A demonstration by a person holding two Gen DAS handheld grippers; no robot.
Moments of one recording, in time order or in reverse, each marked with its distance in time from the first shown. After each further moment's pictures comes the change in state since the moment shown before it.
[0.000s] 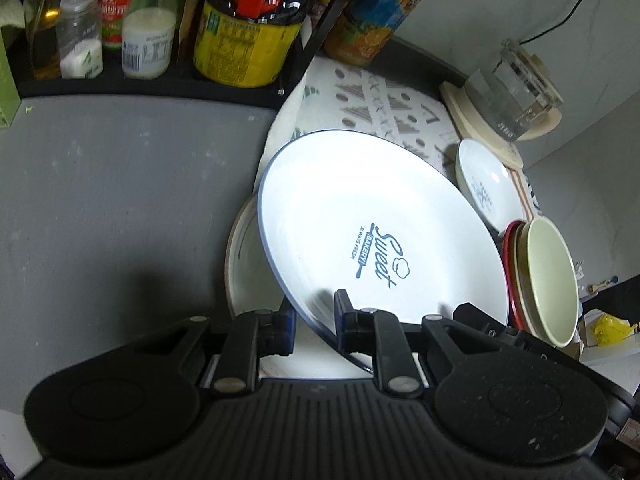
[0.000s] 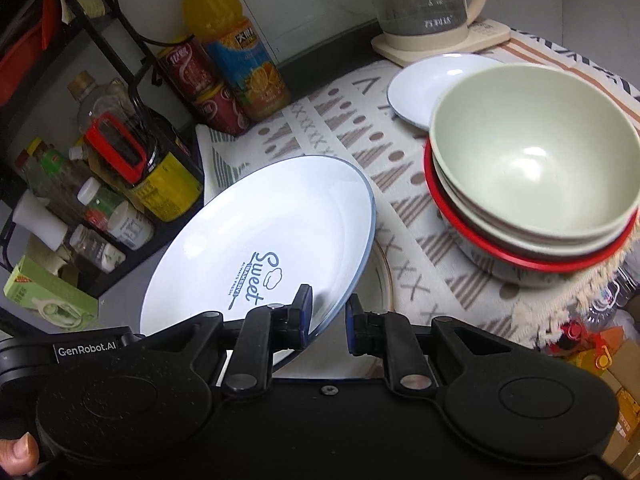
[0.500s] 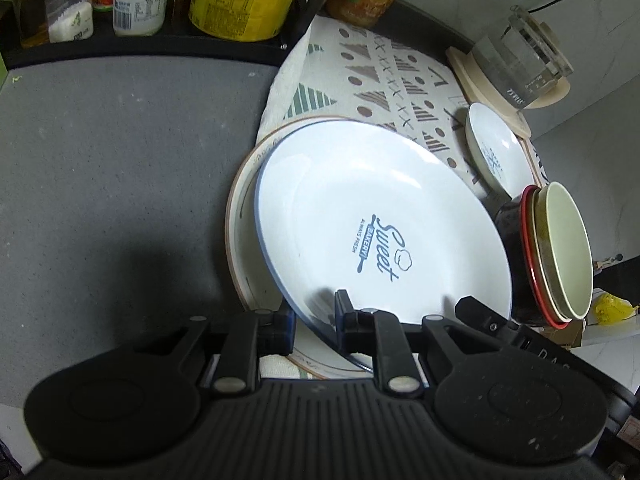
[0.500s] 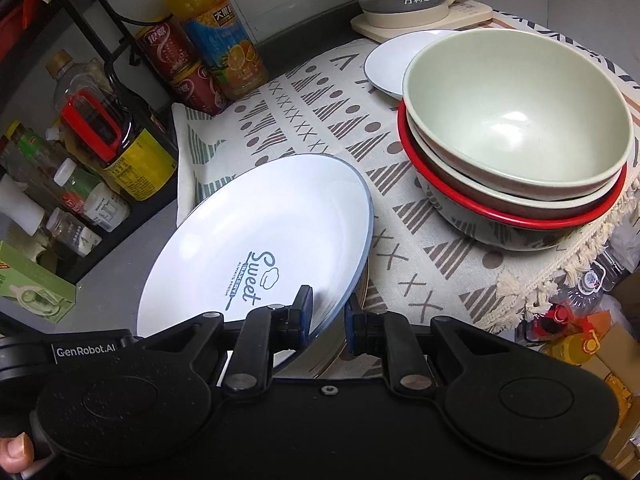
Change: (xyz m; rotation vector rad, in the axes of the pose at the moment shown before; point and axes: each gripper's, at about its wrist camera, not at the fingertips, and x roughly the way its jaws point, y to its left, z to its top) left arm 0.023 0.007 -0.007 0.009 0.093 -0.002; right arm 0.011 -0.006 -0.016 0.006 0.029 -0.057
